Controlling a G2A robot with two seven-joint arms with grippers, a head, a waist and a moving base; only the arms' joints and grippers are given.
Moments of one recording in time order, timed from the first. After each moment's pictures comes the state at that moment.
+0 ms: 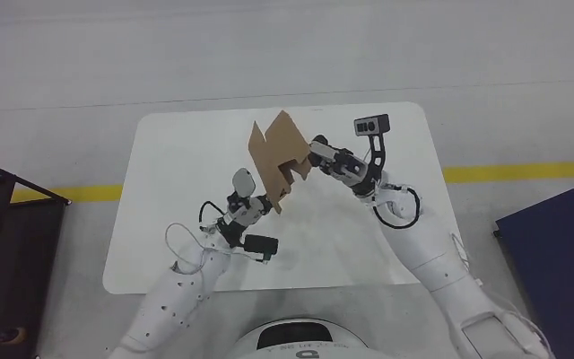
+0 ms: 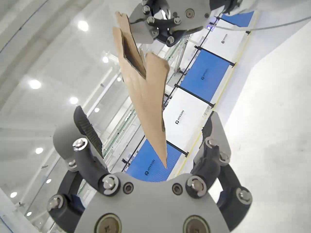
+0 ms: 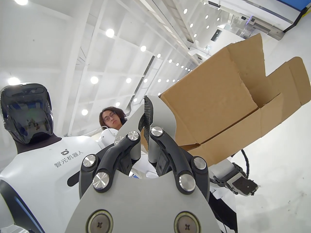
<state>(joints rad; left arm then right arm) 1.41 -1.24 -1.00 -1.43 2.25 0.61 0.74 -1.21 -1.22 1.13 -1.41 0.79 -0.70 0.97</state>
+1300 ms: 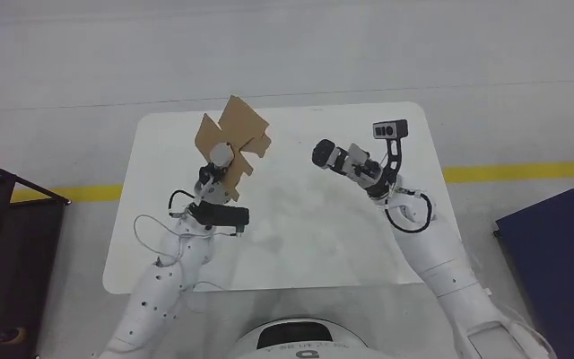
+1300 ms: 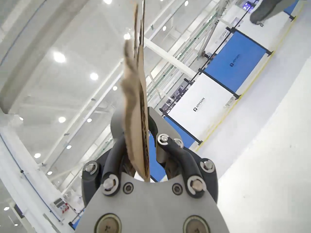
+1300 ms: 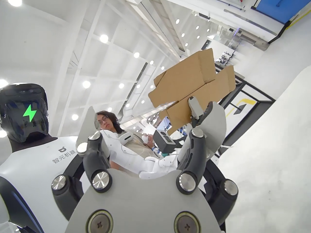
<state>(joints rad) 1.45 -1.23 -1.18 -1.56 2.08 0.44 0.67 -1.27 -1.21 1.24 -1.40 0.74 -0.74 0.98</state>
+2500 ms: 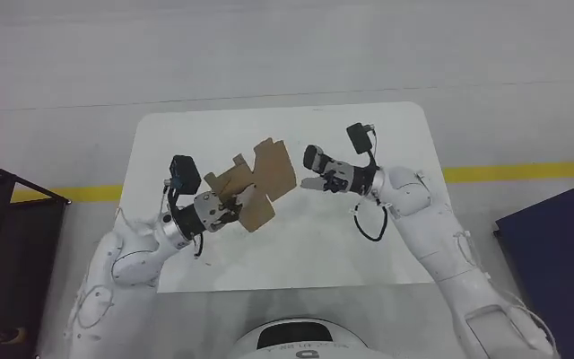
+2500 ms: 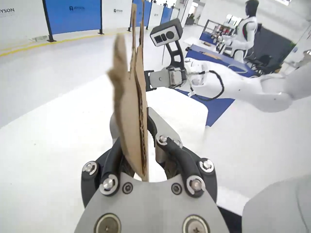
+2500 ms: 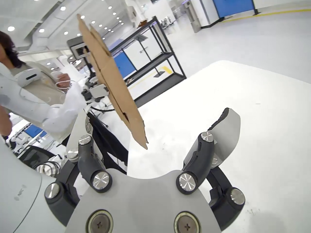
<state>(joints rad) 1.59 -1.15 -1.44 -1.93 0.59 -0.75 -0.46 -1.15 -1.20 1.18 -1.35 -0.05 -0.99 0.73</state>
